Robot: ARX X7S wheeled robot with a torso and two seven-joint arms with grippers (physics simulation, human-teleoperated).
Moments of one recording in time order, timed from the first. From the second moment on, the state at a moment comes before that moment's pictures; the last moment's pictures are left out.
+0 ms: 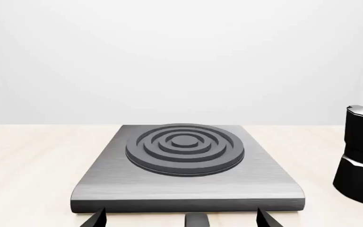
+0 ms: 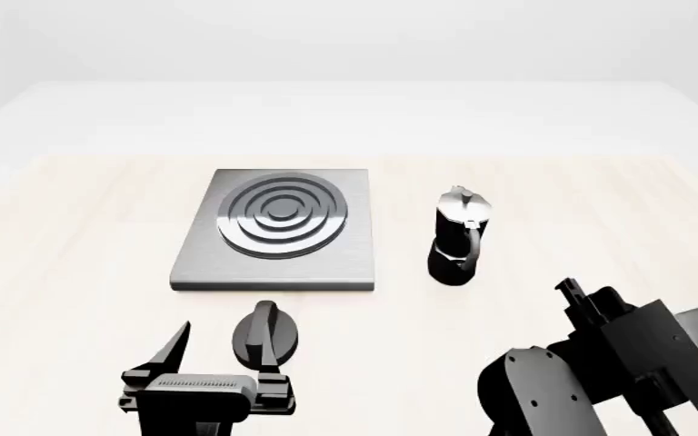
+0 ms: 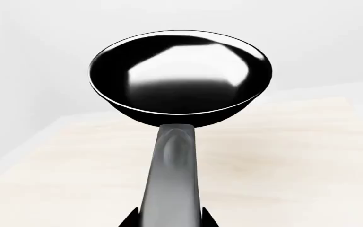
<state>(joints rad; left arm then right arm) 0.05 -0.30 0.35 0.20 -0.24 0.05 -0.36 0.35 0.11 -0.11 -0.08 0.31 0.18 1.43</state>
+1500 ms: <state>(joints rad) 0.05 -0.32 0.36 0.21 -0.25 0.05 -0.37 0.22 0.37 -0.48 -0.67 0.48 0.25 0.99</state>
